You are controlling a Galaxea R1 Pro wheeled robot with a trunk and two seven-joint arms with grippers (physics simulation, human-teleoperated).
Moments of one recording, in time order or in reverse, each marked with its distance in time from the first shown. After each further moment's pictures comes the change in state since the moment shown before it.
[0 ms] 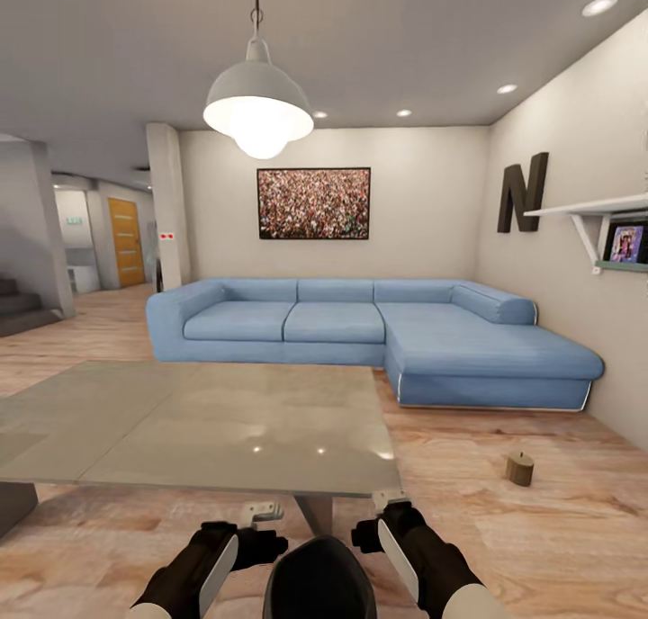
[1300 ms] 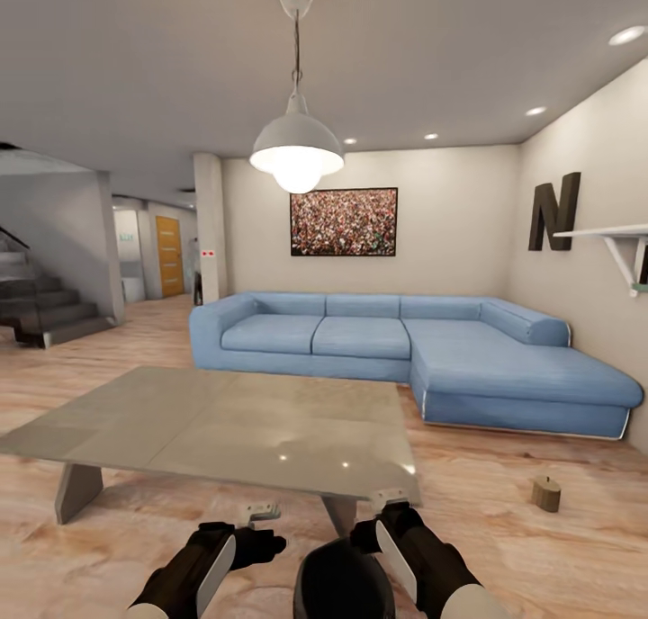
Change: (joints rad) left arm 0.001 0.008 -0.002 0.001 0.006 -0.013 0.006; right arm 0.000 0.003 0.014 0.002 0.000 0.000 -0.005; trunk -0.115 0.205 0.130
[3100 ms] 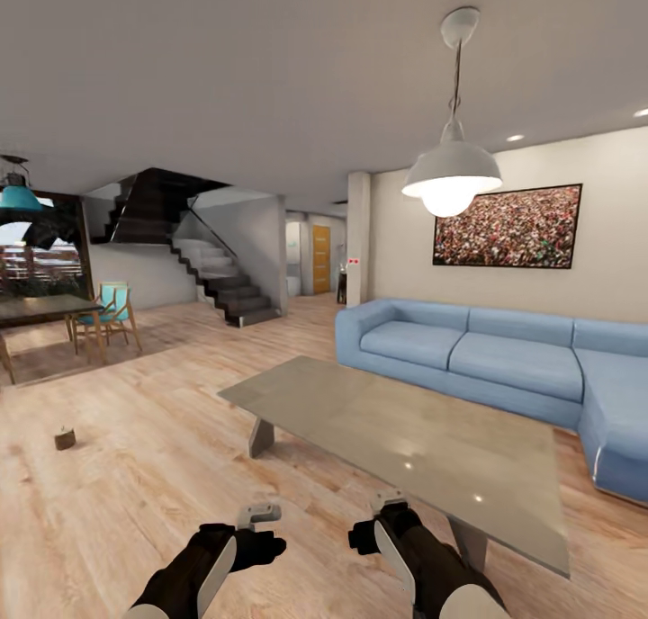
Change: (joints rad) left arm 0.001 -0.002 0.000 0.007 0.000 -0.002 0.006; right arm 0.000 0.005 0.002 0.002 0.000 0.000 -0.001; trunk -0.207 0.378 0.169
